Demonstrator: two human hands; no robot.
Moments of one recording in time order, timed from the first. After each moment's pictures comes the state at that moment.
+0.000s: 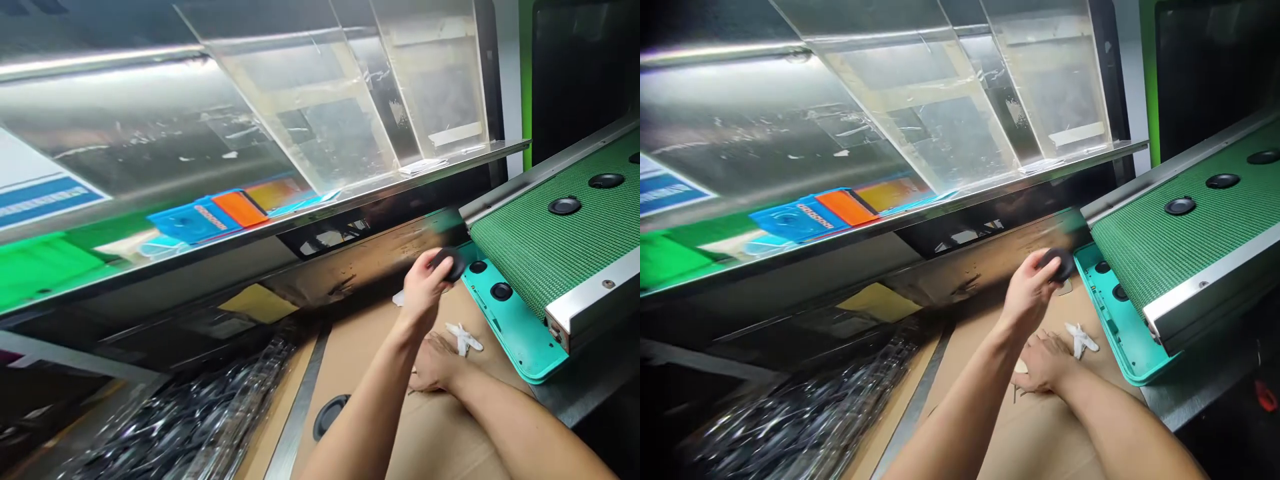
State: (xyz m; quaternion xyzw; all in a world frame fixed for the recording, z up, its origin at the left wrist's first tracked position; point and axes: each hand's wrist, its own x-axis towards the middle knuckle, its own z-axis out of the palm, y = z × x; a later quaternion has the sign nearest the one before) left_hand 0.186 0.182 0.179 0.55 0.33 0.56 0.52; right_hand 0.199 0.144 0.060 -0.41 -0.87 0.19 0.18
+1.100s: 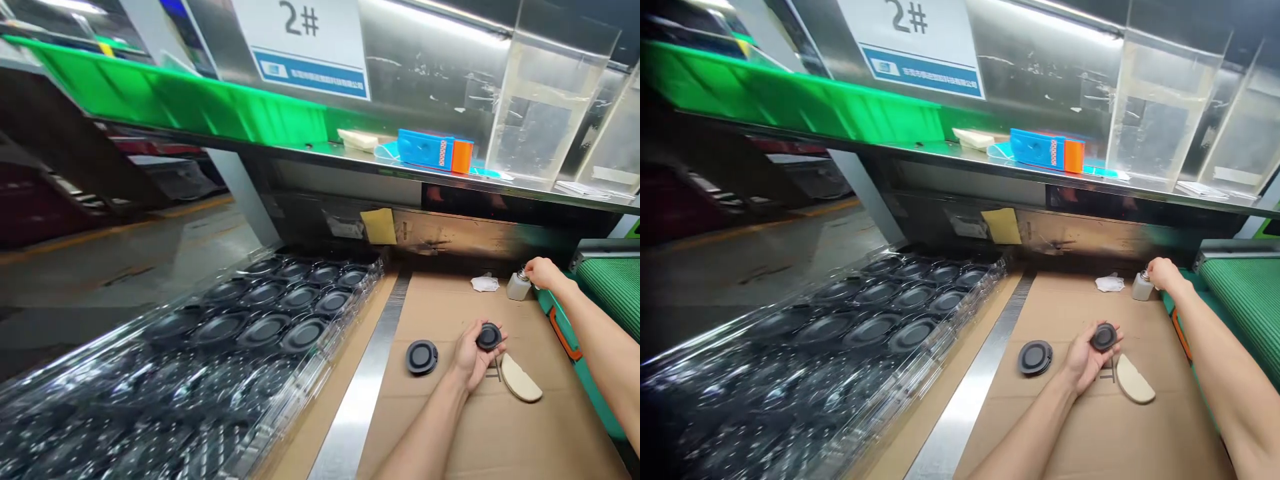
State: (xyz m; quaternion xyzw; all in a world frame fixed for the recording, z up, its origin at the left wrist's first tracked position) left_hand 0.049 0.129 0.051 0.09 0.22 0.59 0.77; right_hand 0.241 0.317 0.177 -0.66 -0.75 -0.01 0.04
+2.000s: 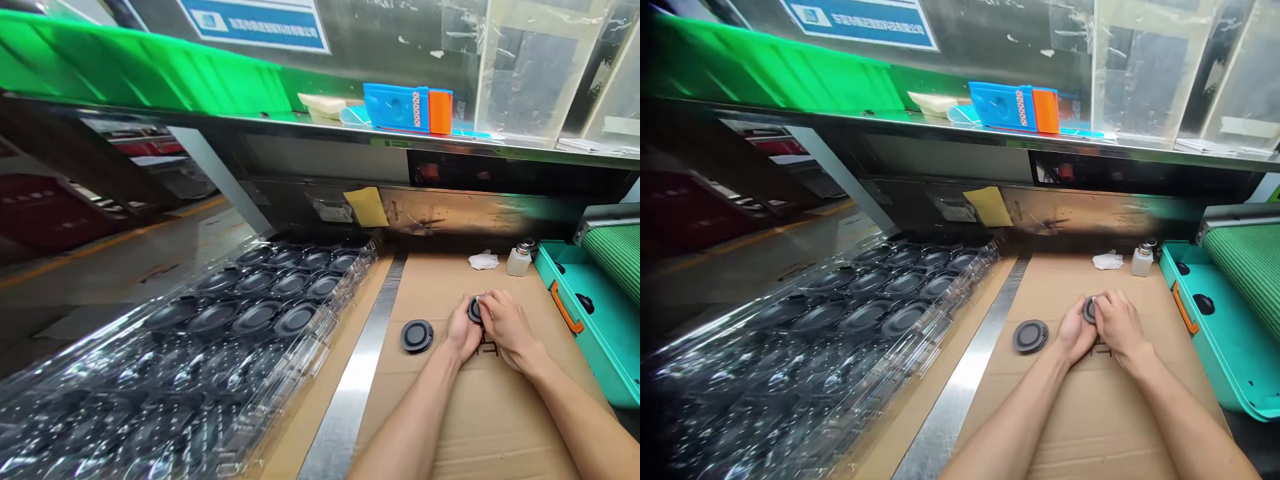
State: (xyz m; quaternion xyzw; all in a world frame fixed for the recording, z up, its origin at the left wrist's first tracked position) left_hand 0.044 0.145 0.037 0.08 0.20 0.61 0.76; right_hand 0.158 0.149 0.072 -0.45 -0.85 -0.01 0.27
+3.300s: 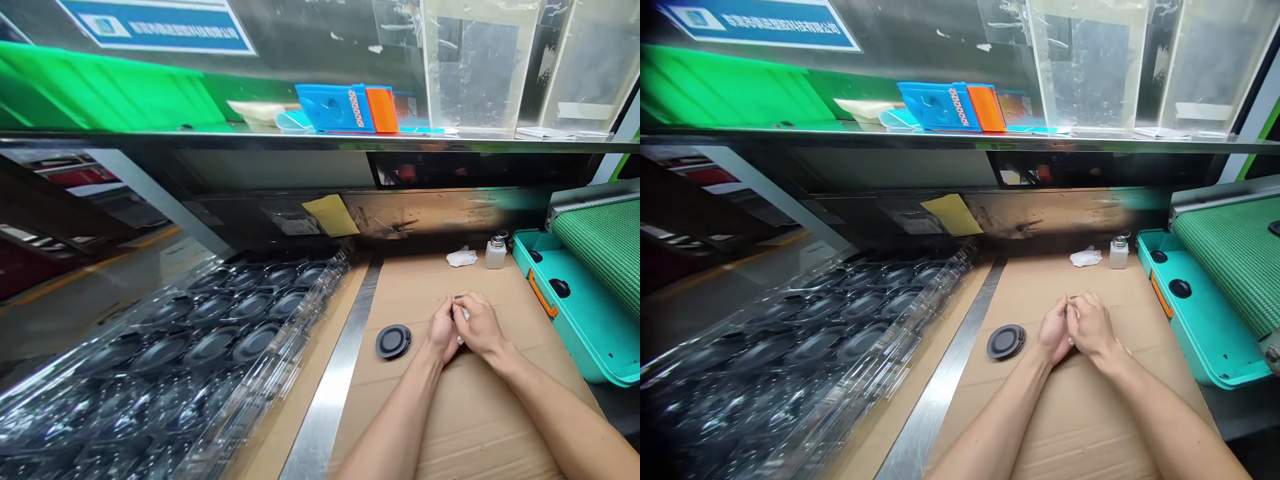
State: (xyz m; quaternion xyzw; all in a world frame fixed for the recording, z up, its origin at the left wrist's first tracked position) left_hand 0.053 0.137 0.043 0.13 0.25 0.58 0.76; right_hand 0.152 0.142 0.050 -0.45 -0.80 0.10 0.38
